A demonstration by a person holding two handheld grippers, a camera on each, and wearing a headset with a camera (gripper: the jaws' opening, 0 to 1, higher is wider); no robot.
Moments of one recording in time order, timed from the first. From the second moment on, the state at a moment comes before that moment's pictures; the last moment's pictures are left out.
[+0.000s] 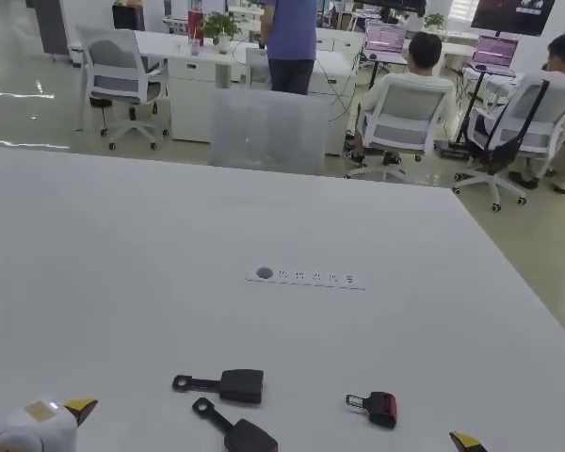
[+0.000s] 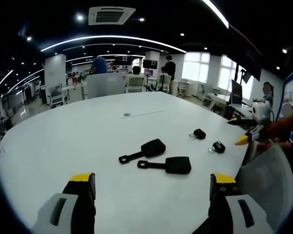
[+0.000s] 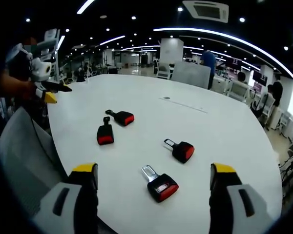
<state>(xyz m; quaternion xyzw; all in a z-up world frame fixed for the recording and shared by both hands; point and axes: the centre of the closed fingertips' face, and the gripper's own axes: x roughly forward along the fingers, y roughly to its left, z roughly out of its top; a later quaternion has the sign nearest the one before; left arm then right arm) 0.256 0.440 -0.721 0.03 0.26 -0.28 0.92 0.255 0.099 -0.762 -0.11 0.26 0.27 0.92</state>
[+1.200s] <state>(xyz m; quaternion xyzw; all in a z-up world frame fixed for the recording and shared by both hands) 0.259 0.439 -0.723 0.03 0.26 -0.28 0.92 0.259 0.096 -0.766 -0.11 0.26 0.27 0.92</state>
